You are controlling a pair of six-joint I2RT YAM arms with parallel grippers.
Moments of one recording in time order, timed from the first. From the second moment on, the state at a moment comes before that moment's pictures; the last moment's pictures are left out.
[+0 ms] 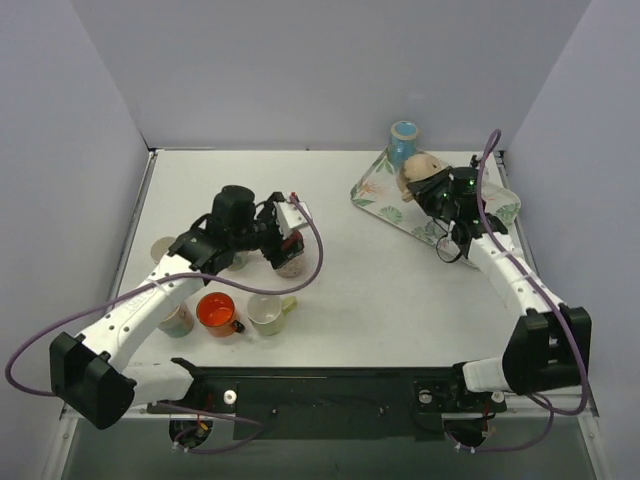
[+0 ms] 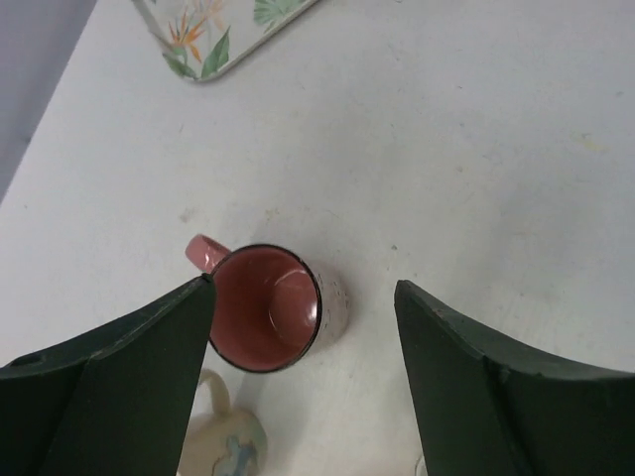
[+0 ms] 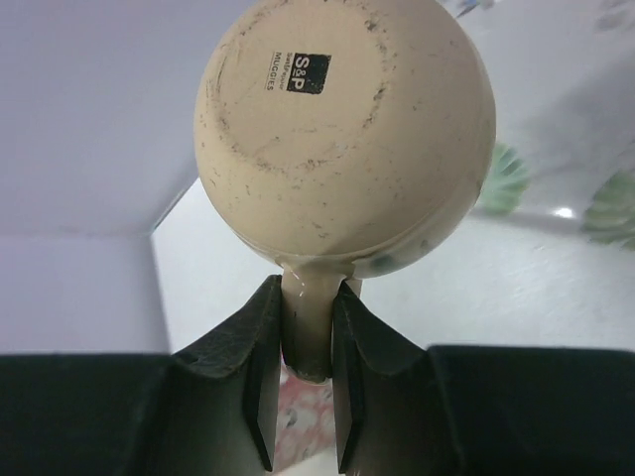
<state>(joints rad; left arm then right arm) -0.52 1.23 1.15 -0.49 0.42 0.47 0.12 1.43 1.04 -0.06 0.00 0.94</state>
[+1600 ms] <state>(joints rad) -0.68 1.15 0.25 1.28 -0.01 1.09 0.97 1.28 1.03 -0.04 0.15 1.25</state>
